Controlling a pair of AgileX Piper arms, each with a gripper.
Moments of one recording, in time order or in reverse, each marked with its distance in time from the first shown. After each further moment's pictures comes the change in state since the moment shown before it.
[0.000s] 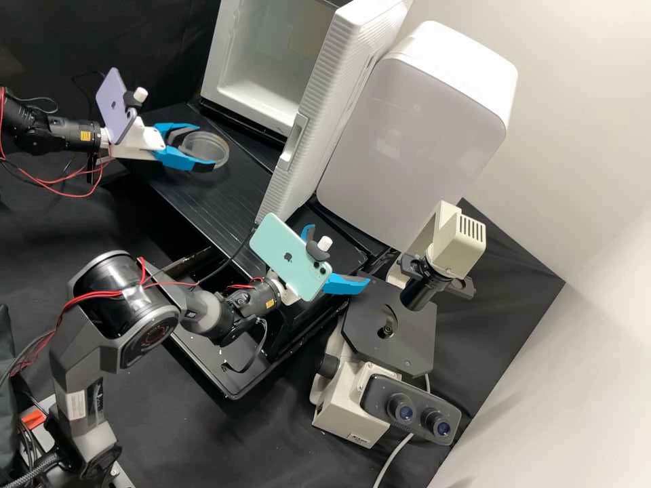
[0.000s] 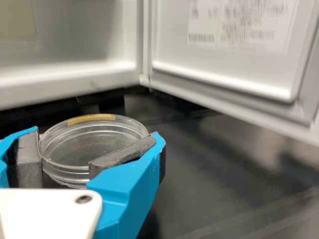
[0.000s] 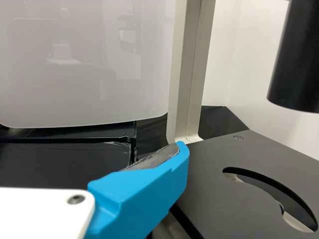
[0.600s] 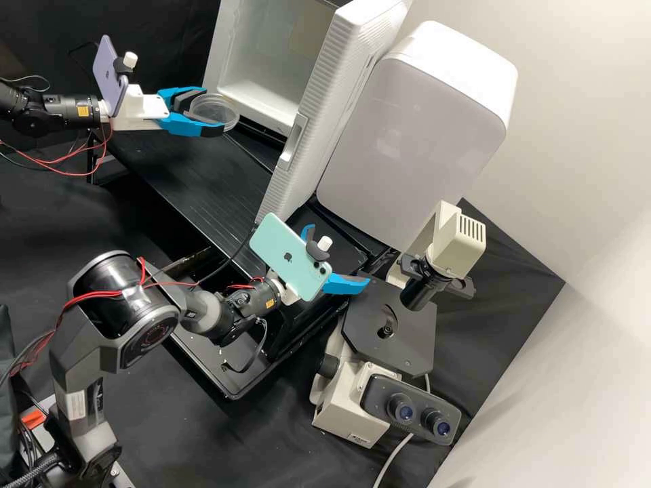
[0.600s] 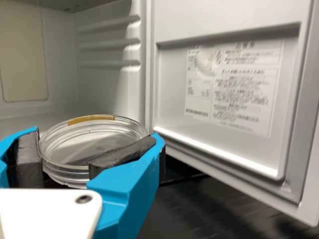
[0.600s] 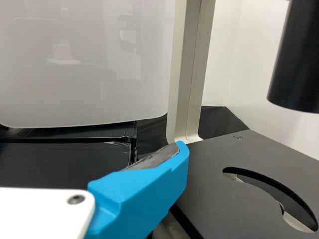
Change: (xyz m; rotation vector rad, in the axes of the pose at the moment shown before) left arm -0.005 0.045 0.016 0.023 -0.054 0.146; right arm 0.000 0.000 0.000 0.000 0.000 0.000
